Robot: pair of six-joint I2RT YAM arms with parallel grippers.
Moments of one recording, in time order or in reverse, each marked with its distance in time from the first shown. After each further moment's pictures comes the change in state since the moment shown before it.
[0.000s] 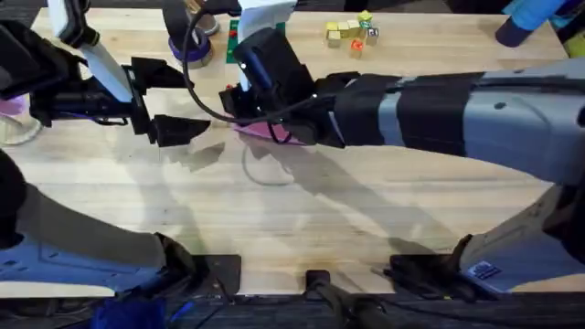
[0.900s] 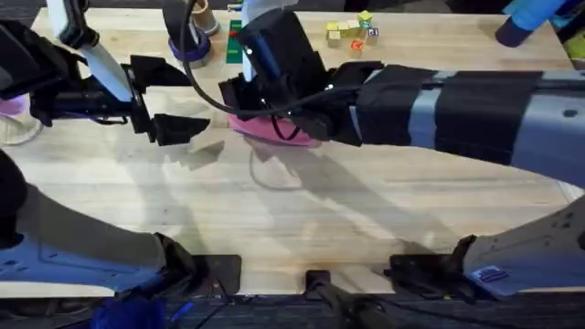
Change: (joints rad) left arm 0.000 0.000 0.000 0.022 0.006 0.000; right arm 0.000 -0.092 0.000 -0.062 0.000 0.000
